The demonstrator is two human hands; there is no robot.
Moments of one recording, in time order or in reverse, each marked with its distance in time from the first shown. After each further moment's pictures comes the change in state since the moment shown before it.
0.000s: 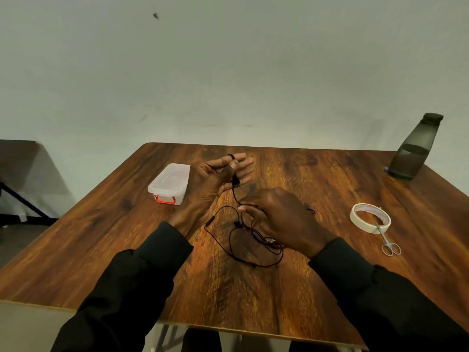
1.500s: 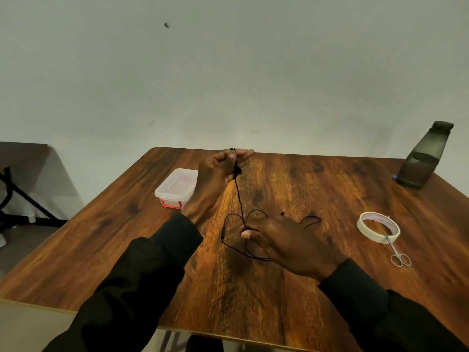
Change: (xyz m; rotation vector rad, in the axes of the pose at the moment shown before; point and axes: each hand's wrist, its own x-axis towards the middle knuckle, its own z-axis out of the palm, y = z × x) left_hand 0.028 0.000 -0.005 0.107 0.070 0.100; right_hand -0.020 -0.006 0.007 0.149 -0.248 0.000
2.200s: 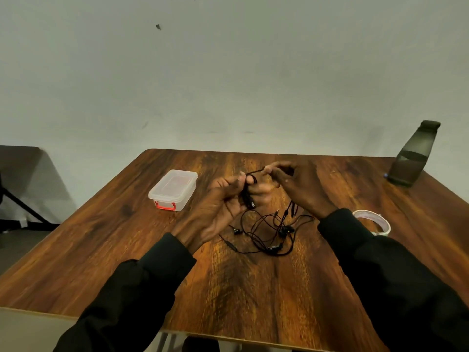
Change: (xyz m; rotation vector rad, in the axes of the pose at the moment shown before) left_hand -0.041 0.003 0.016 -0.337 -0.336 -0.316; right_hand 0.039 0.059 -0.054 0.405 0.512 0.259
